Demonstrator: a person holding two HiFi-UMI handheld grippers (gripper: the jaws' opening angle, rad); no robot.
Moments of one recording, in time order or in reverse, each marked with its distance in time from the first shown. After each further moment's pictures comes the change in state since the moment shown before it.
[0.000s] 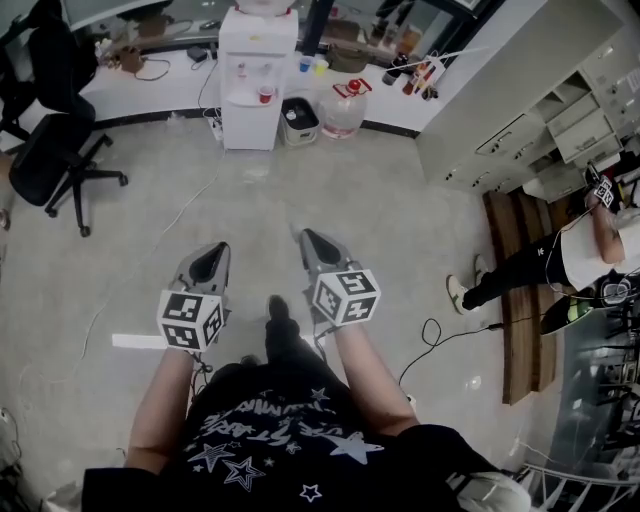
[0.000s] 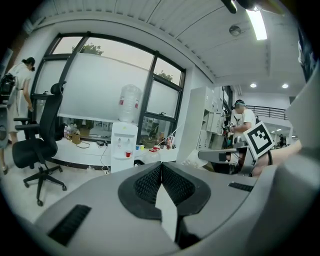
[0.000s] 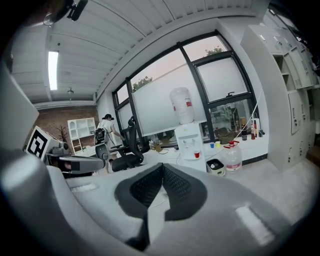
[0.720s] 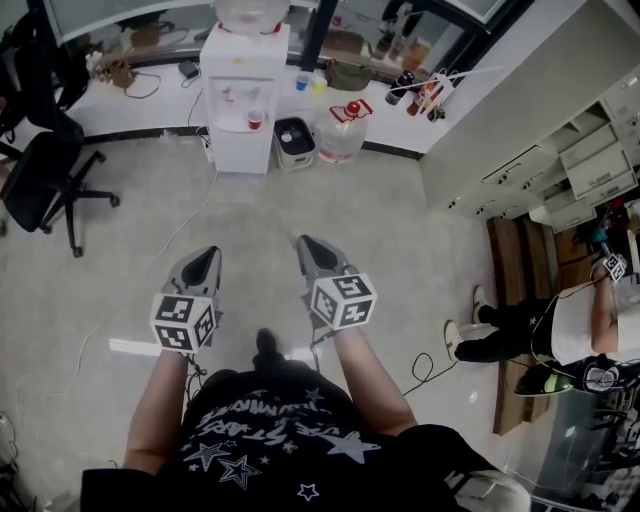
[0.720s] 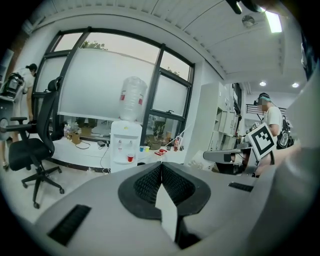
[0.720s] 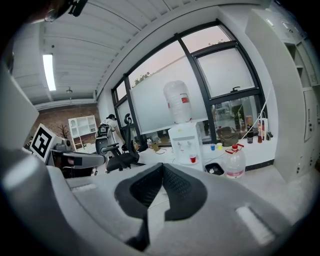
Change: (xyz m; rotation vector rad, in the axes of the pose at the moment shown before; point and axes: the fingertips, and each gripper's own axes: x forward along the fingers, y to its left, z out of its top) left arm 0.161 0.029 0.055 -0.036 0.023 0.072; right arm 0.101 -0.138 0.057 -0.017 0.047 0.052
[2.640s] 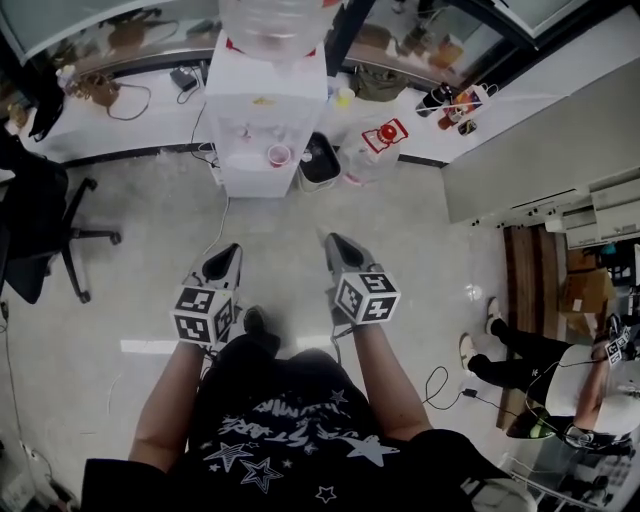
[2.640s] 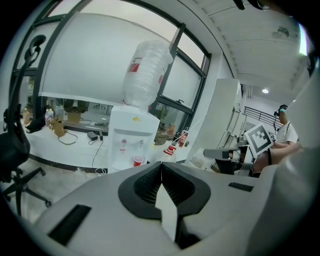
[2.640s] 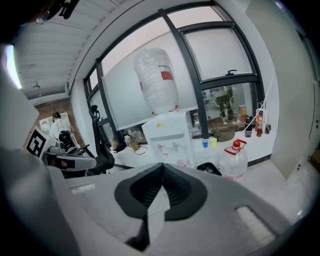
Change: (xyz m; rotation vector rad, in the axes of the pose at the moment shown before) left arm 0.254 0.234 0.082 -0.076 0.154 -0.121; right arm 0.310 -0.115 0.074 0.100 0.117 -0.180
